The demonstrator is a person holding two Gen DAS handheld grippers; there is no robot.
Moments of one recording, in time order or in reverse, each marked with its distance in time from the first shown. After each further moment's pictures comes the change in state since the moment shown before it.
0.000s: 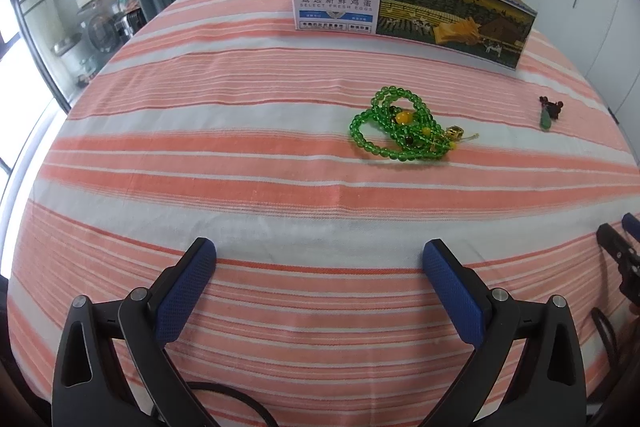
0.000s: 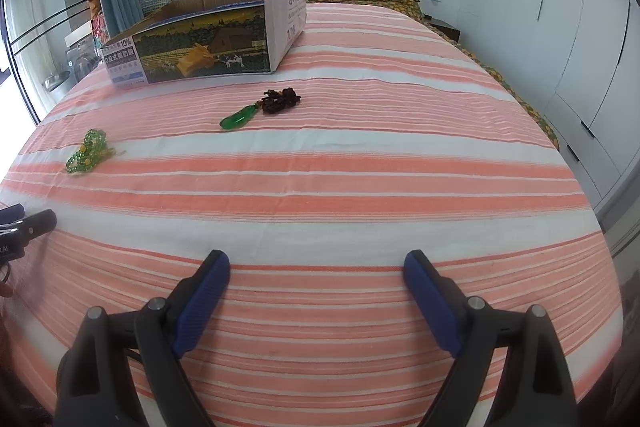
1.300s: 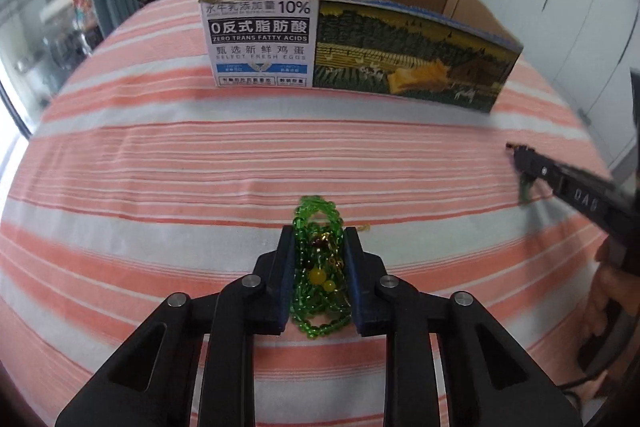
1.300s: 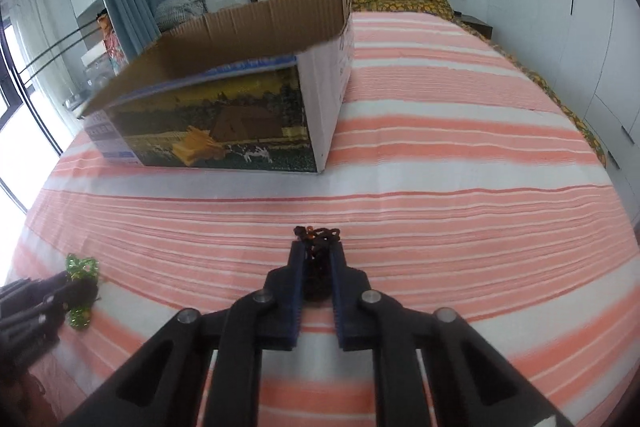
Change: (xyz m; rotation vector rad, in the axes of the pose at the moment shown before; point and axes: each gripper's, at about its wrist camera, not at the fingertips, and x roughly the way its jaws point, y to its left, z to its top) left arm 0.032 -0.027 0.074 0.017 -0.025 -0.181; right arm 0.064 0.023 0.114 0.043 -0.036 0.157
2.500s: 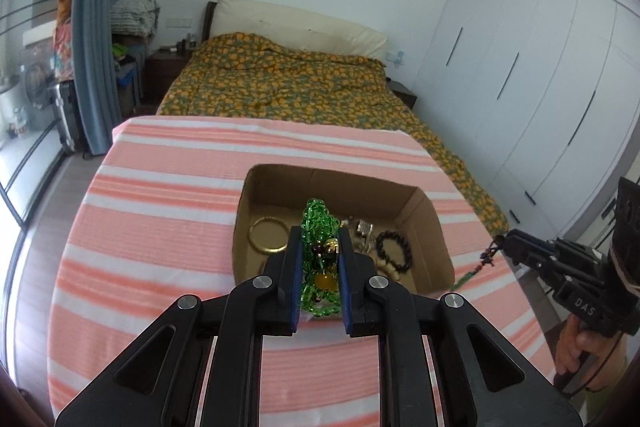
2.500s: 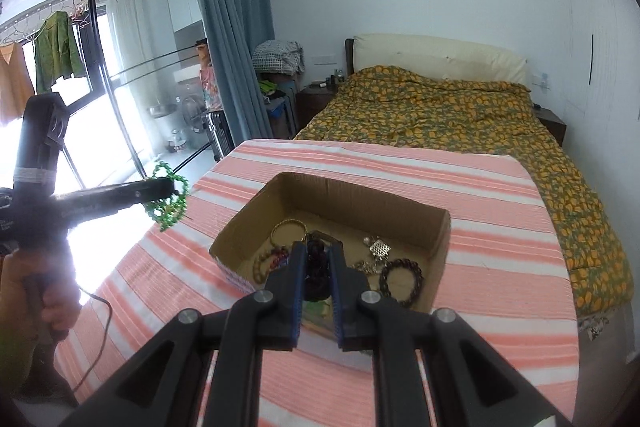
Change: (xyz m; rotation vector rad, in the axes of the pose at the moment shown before) left arm -0.103 0.050 0.195 -0.012 -0.248 -0.180; right arm -0.074 0.072 0.171 -0.231 -0.140 0.251
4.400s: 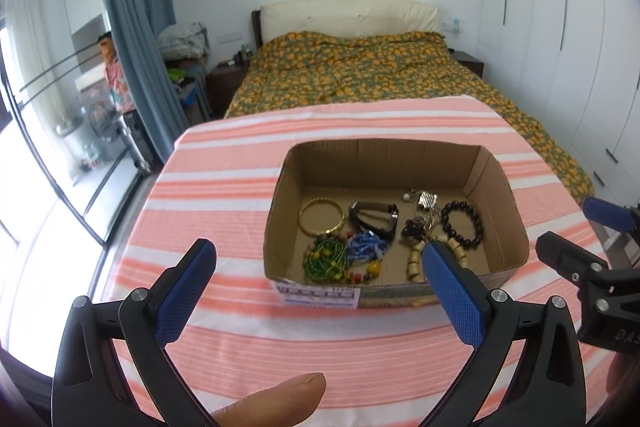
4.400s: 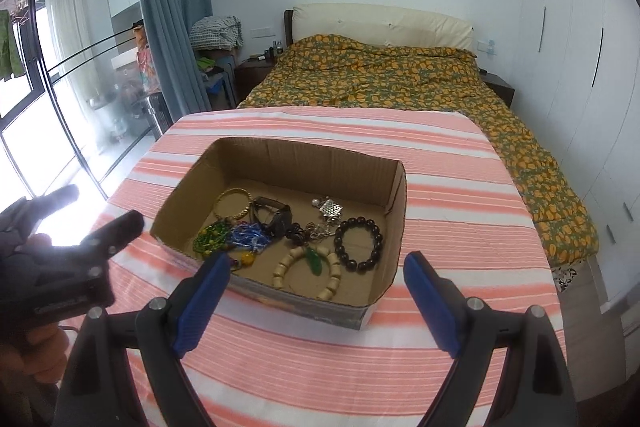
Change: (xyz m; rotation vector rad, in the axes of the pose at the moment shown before) left arm 0.025 -0.048 -0.038 0.132 0.016 0.353; right arm 0.005 0.000 -0.028 0.075 0.074 -0.230
